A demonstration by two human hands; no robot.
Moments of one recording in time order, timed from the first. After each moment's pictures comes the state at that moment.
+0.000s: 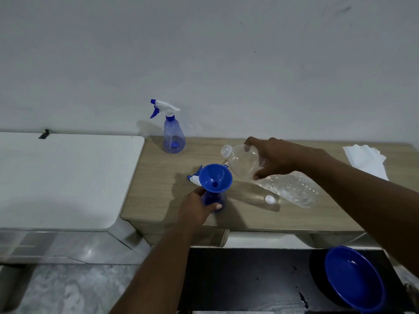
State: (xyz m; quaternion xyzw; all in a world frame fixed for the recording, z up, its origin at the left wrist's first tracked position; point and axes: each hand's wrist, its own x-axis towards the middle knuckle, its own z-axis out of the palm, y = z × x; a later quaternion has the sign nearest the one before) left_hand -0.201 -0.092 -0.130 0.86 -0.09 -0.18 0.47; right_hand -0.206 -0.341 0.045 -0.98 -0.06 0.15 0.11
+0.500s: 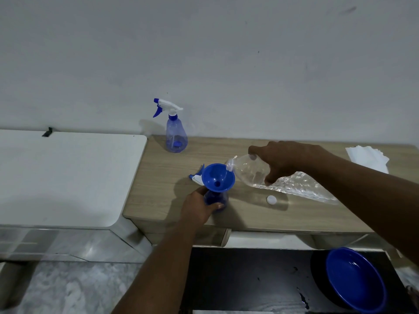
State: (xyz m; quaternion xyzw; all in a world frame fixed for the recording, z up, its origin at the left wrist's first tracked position) left_hand -0.200 -0.093 -0.131 0.87 -0.09 -0.17 0.46; right_hand -0.210 -0.327 0.062 -0.97 -0.06 0.21 -0.06
